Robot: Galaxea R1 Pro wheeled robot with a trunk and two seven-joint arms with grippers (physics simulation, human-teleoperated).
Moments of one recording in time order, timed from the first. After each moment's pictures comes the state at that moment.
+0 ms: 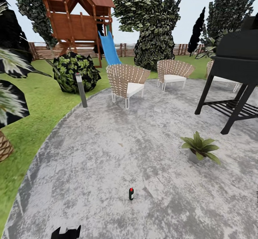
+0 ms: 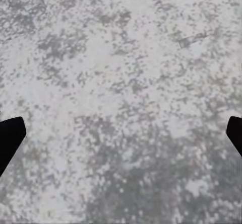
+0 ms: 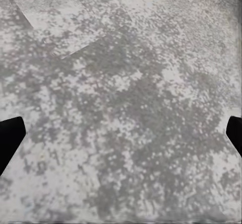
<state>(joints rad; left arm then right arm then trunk) -0.38 0.08 0.07 -0.18 -0.01 -0.29 0.01 -0.08 -0.12 0.01 -0.47 0.03 -0.43 -0.13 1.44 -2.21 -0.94</state>
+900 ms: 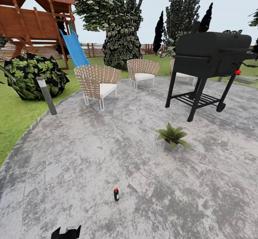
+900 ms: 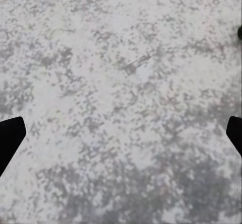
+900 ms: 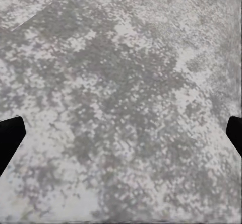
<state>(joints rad) -0.38 0.08 0.07 -0.18 -0.01 -0.29 0.01 -0.08 -0.12 0.01 -0.48 0.03 -0.43 -0.13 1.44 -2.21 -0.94</state>
